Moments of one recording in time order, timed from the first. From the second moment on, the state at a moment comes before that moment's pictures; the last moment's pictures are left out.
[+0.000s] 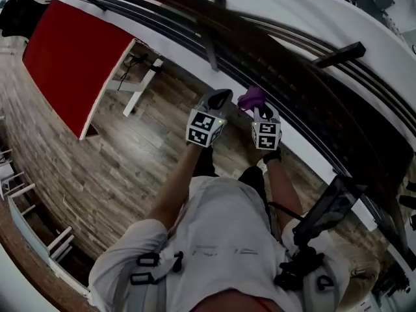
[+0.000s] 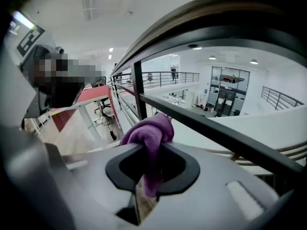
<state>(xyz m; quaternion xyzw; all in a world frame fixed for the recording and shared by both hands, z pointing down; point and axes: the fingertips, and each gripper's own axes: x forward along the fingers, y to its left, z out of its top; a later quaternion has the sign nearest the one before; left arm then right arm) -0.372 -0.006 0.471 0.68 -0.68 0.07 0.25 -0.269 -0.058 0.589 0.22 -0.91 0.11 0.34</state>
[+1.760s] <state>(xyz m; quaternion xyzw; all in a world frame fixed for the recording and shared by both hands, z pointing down) -0.209 -0.035 0.568 0.78 -0.53 0.16 0.31 -0.186 -0.158 0.754 0.35 -0.81 0.28 0.37</state>
